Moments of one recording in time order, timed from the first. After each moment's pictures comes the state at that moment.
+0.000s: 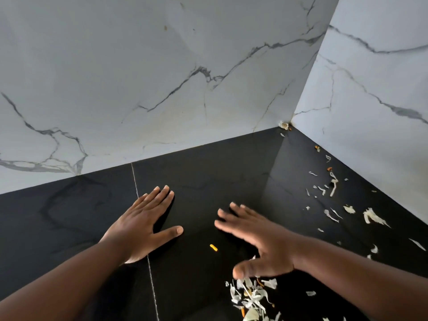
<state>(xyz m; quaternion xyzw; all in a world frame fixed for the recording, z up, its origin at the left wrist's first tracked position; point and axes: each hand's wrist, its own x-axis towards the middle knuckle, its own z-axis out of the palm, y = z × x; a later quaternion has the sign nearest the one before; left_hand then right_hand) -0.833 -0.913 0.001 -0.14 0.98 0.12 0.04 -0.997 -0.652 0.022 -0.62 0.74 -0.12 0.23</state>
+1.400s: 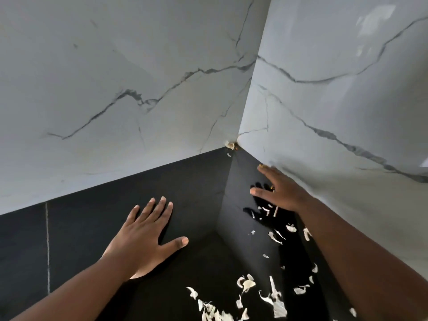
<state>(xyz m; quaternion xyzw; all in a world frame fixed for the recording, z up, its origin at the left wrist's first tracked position) -0.957 -0.843 -0.002 -0.09 0.99 0.06 0.03 -1.201 -0.564 0.036 -0.28 0.94 -0.18 0.06</state>
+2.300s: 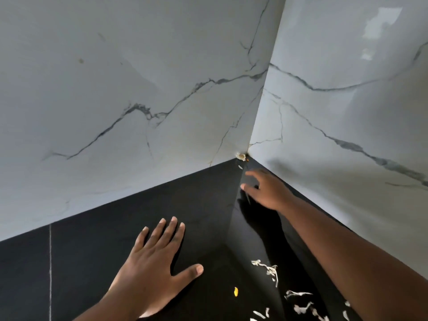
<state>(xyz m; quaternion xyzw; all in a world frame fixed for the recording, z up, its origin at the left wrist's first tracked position) -0.957 -0.840 0.006 -0.09 0.99 0.10 0.01 -1.228 -0.647 0.025 -0.30 0.93 -0.22 0.01</state>
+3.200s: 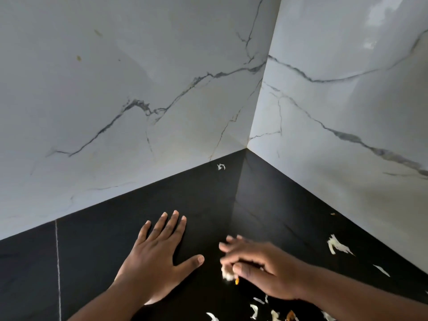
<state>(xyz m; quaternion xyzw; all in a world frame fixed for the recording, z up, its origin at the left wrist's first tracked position) -0.956 -0.842 0.005 -0.09 0.99 0.10 0.02 -1.067 -0.603 0.017 -0.48 0.78 -0.31 0.24</state>
